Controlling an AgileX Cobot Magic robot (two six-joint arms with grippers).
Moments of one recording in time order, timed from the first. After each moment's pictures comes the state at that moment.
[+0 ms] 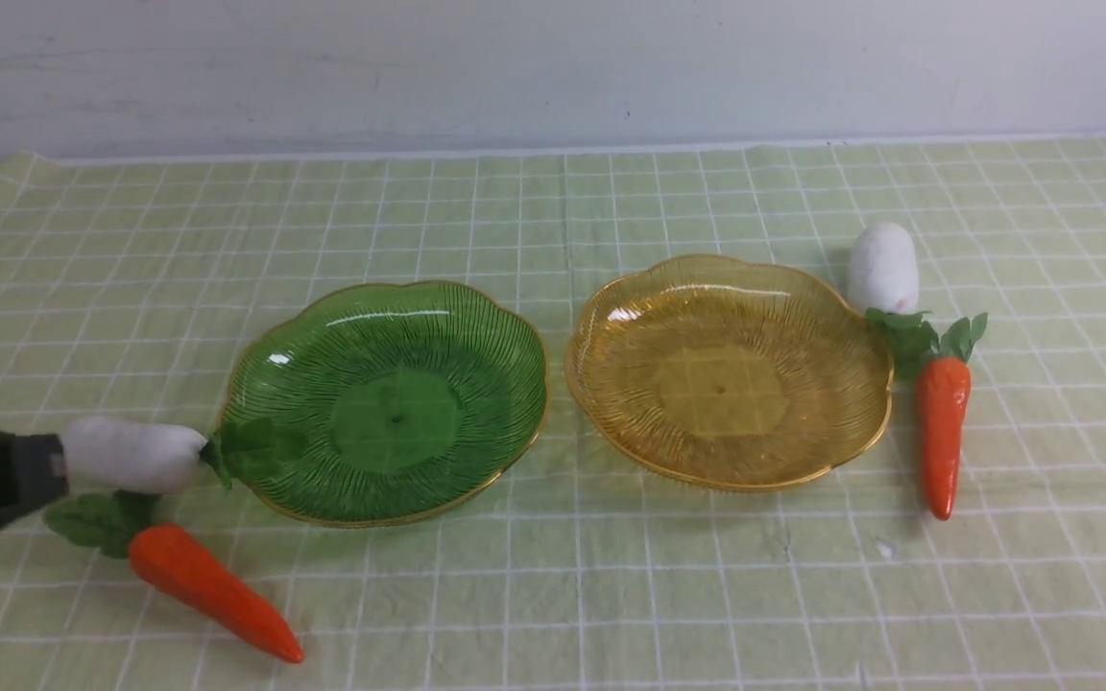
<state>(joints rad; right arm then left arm) 0.01 -0.01 0.03 0.82 -0.06 0.02 -0.03 0.88 -0.84 -0.21 0.94 -0.06</state>
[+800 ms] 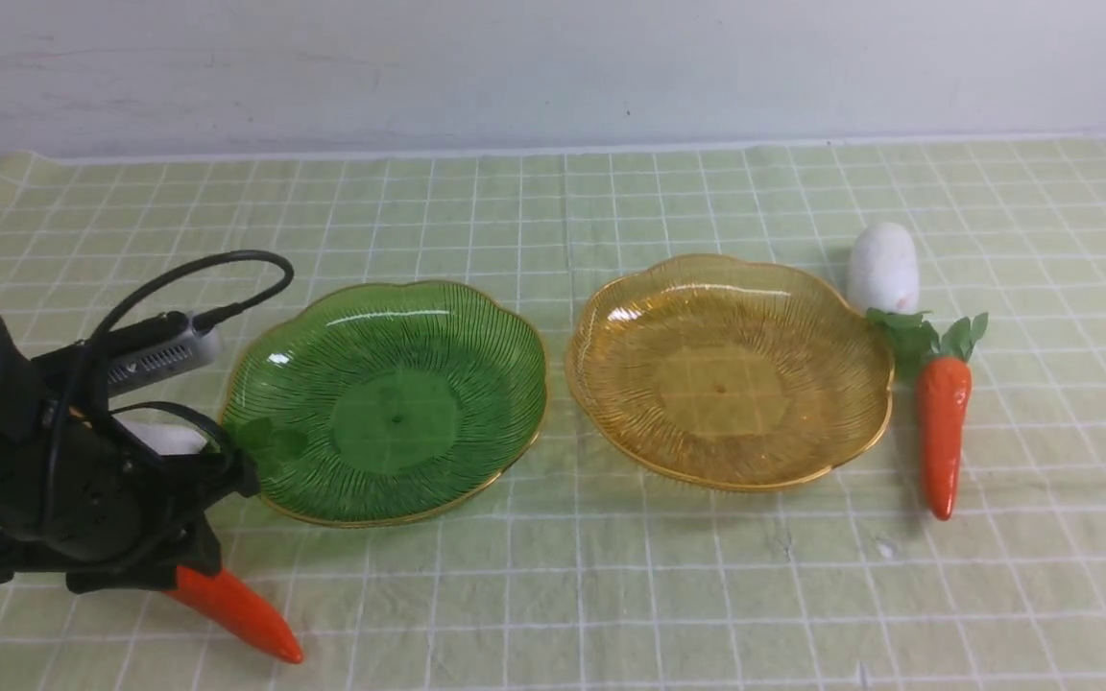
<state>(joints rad) 0.01 0.65 -0.75 0.61 0.86 -0.31 -0.03 1.52 -0.84 -0.17 0.74 -0.25</state>
